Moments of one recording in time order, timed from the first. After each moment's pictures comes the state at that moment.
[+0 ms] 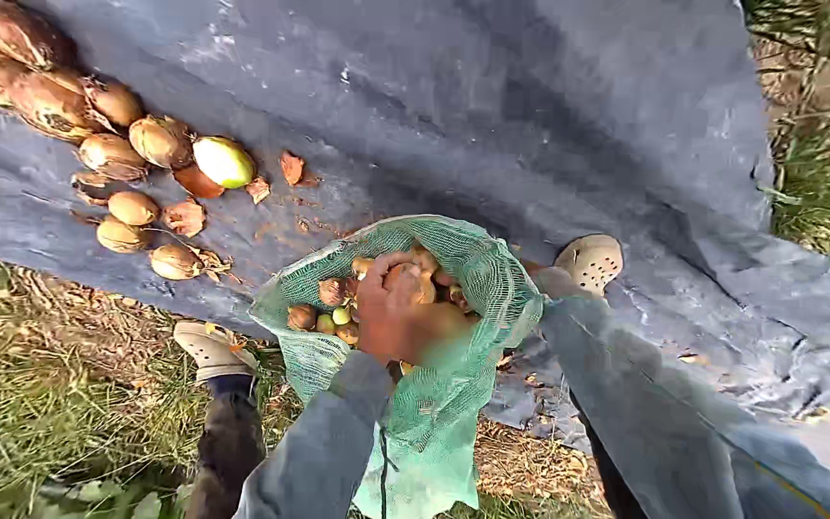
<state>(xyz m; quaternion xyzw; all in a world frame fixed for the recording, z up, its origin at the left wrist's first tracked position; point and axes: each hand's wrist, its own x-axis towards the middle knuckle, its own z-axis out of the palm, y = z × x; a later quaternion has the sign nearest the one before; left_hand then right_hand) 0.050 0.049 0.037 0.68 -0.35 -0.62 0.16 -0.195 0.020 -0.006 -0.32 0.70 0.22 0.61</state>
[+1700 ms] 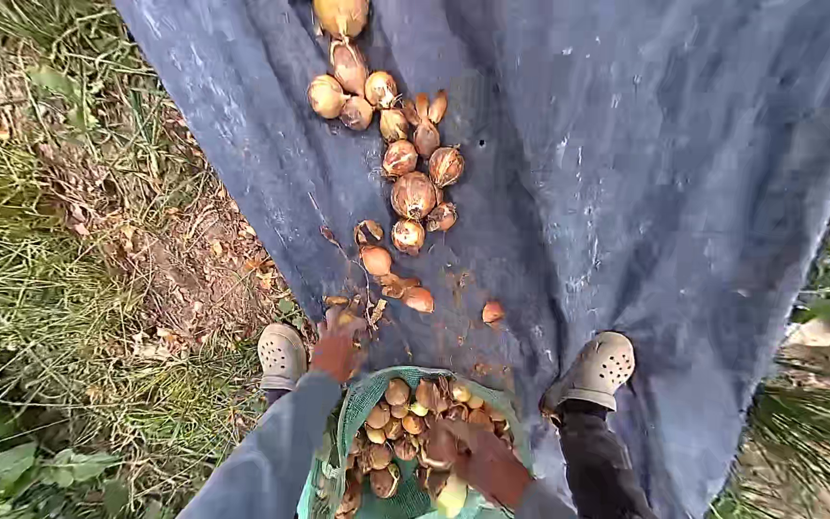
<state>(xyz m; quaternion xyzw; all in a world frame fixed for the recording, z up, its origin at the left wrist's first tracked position) 0.405 0.018 -0.014 0.76 -0.33 -0.54 -0.14 0.084 -0.033 0.077 -0.50 0.45 0.41 0.62</state>
